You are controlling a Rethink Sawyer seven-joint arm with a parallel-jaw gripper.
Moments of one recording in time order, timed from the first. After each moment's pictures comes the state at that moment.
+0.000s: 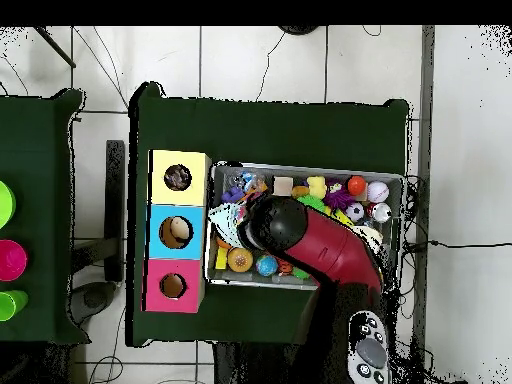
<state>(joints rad) -0.13 -0.66 -0.22 1.67 0.29 0.64 2.09</state>
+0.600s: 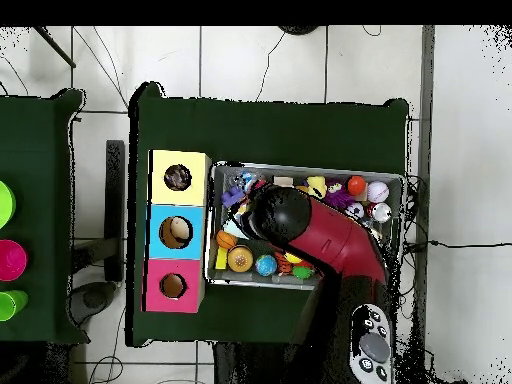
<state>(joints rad) -0.13 -0.65 -0.23 1.62 0.29 0.62 2.09</state>
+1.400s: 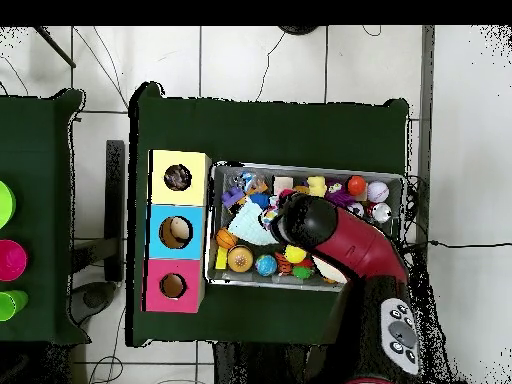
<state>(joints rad) -0.23 -0.57 -0.23 1.62 0.23 0.54 2.09</state>
